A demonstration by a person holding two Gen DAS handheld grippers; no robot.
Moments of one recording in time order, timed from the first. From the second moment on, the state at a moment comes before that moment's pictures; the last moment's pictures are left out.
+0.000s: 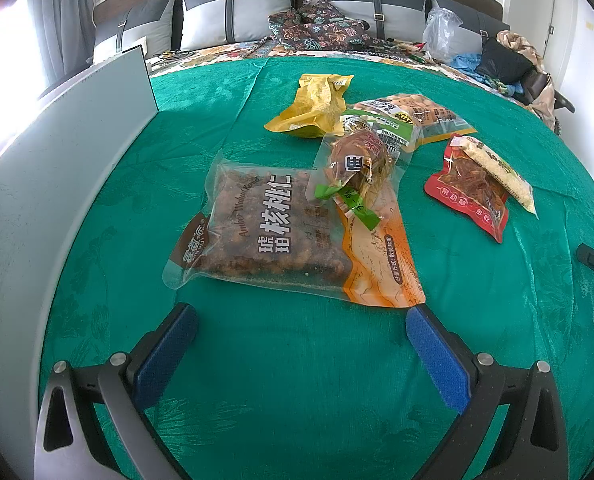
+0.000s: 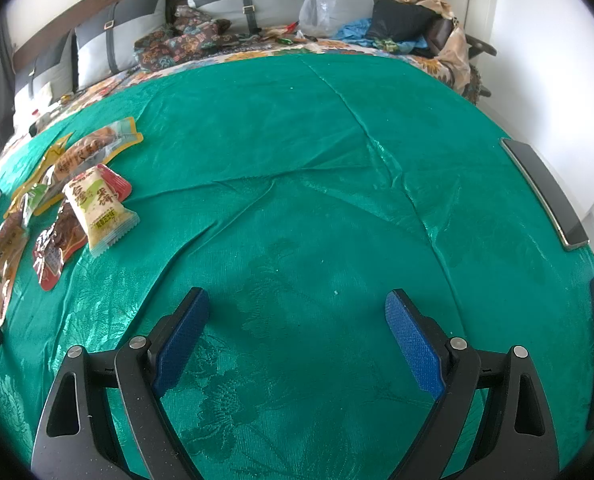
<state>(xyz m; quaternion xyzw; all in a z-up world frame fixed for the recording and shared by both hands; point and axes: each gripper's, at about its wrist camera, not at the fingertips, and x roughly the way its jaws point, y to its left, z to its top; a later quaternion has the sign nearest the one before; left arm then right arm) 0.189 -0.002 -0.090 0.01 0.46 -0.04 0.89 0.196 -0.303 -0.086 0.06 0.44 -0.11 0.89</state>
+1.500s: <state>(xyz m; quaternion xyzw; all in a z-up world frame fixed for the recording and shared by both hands) 0.223 0.010 -0.045 0.02 0.47 -0.13 0.87 0.196 -0.304 -0.086 0.06 0.44 -0.11 0.89</state>
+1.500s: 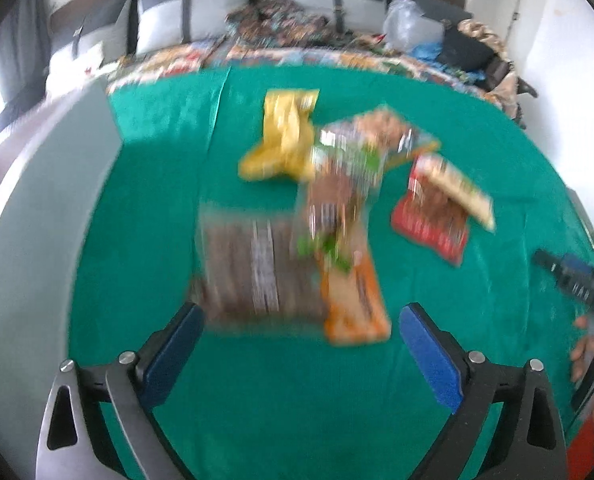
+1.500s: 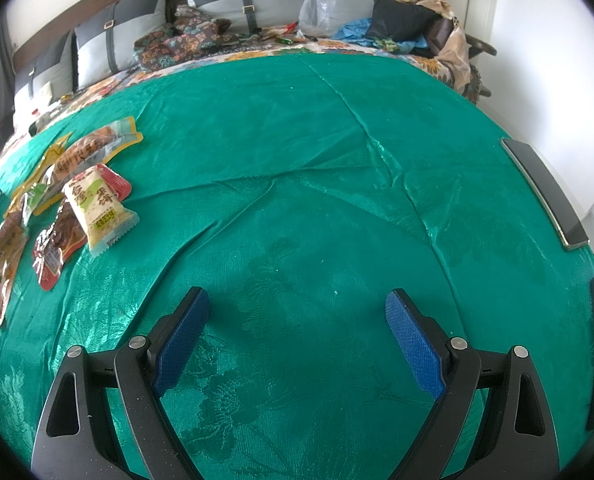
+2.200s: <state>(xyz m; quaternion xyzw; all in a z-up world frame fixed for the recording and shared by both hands) 0.280 -0.021 -0.040 0.06 0.52 -0.19 0.83 0.197 -0.304 -0.087 0.05 0.44 -0.11 0.89</state>
